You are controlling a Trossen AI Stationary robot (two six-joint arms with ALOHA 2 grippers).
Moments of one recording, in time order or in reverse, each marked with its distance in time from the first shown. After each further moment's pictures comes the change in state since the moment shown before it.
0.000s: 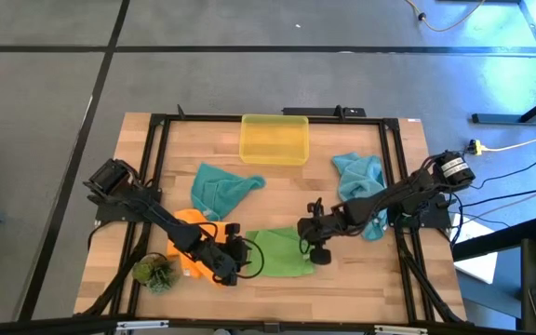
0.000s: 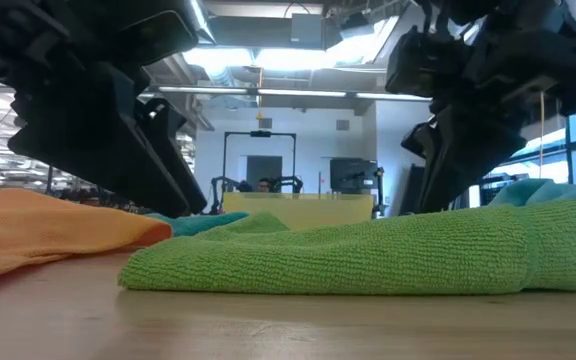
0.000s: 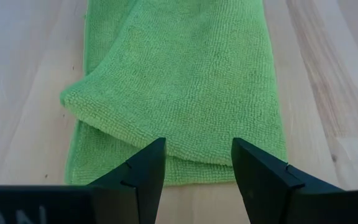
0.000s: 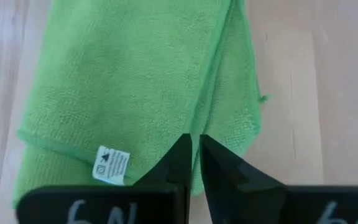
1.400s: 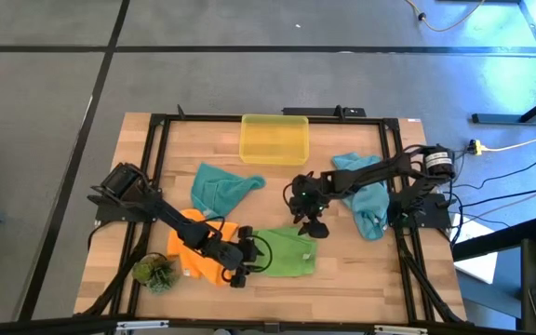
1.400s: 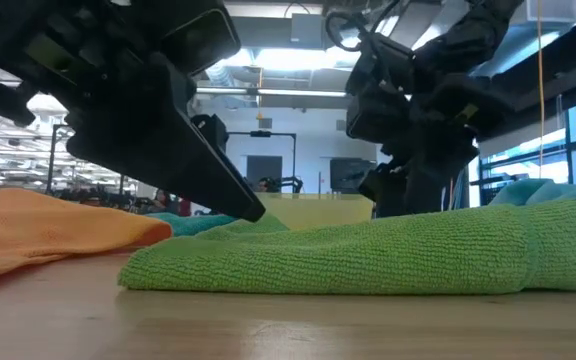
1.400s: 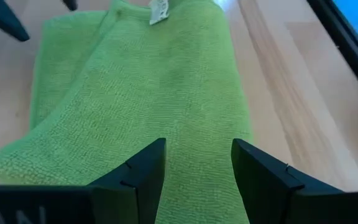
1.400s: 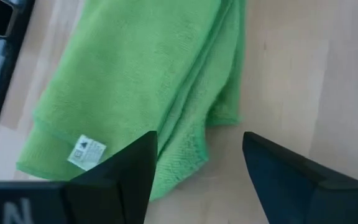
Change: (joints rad) left arm 0.067 0.096 0.001 0.279 0.148 0.076; right arm -0.363 0.110 0.000 0.082 -0.584 -0.343
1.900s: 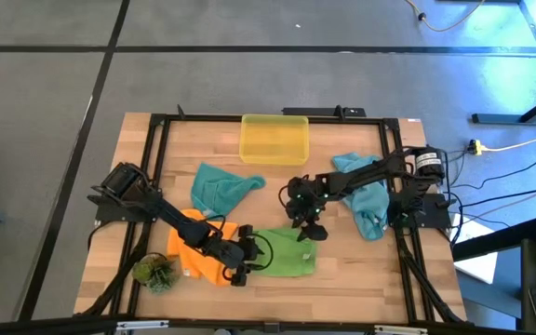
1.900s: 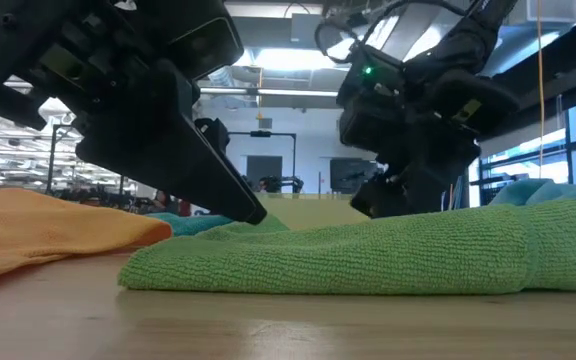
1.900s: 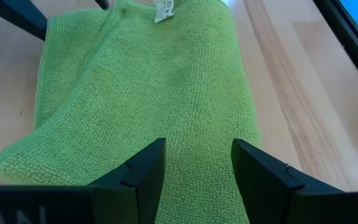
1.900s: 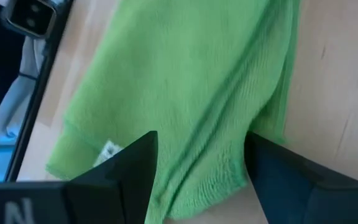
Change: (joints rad) left arm 0.012 0.000 0.000 -0.009 0.004 -0.004; right arm -0.002 0.081 0.027 0.041 -0.143 0.000
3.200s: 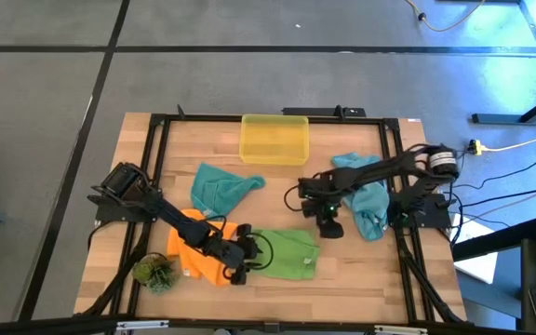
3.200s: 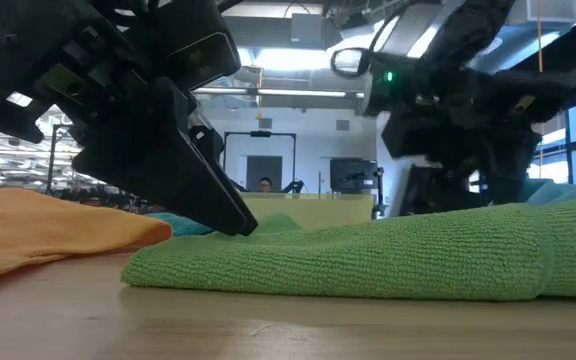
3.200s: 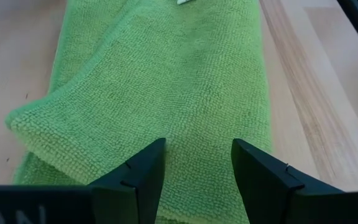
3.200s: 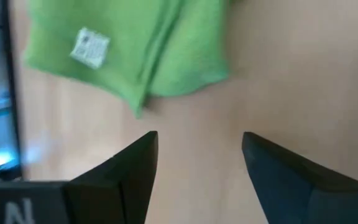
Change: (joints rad) left arm 0.004 0.000 -0.001 -0.040 -0.007 -0.023; right arm -0.008 -0.118 0.008 -0.475 0.105 -0.032
